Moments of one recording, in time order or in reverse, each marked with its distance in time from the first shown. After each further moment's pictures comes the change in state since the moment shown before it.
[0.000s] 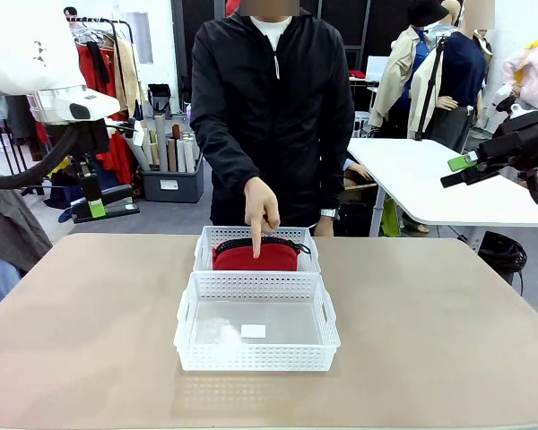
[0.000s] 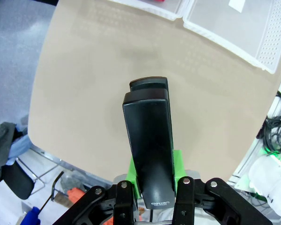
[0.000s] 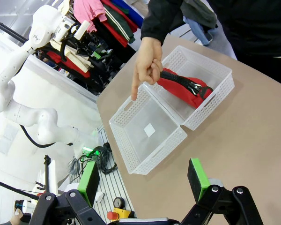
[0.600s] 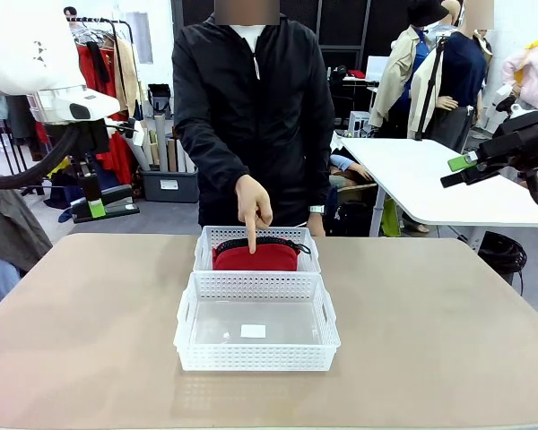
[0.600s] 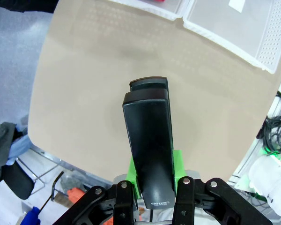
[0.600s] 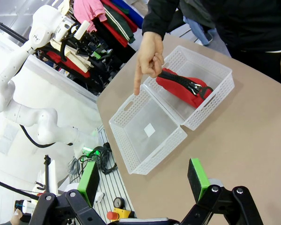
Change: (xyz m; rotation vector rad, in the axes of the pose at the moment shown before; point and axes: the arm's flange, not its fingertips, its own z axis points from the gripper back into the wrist) left arm 0.000 0.000 0.000 0.000 0.000 0.000; right arm 0.000 0.000 0.000 0.000 0.000 0.000
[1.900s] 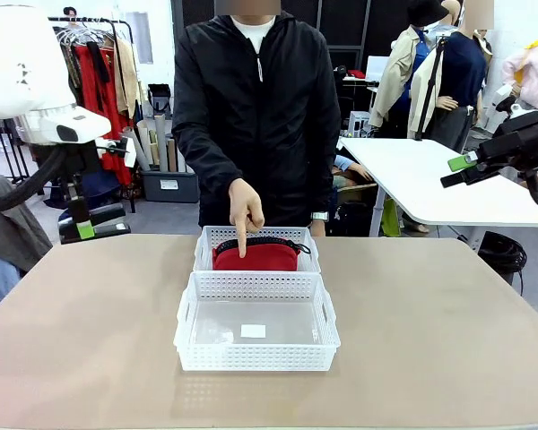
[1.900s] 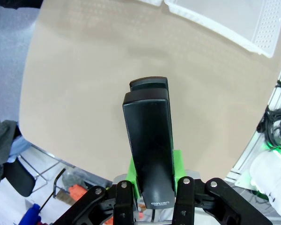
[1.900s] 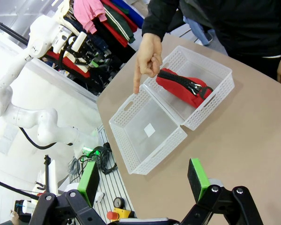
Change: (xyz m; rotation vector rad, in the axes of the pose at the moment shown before) left arm -0.026 -0.040 -0.019 0.028 0.016 -0.025; right arm 0.000 0.000 0.000 0.000 0.000 0.000
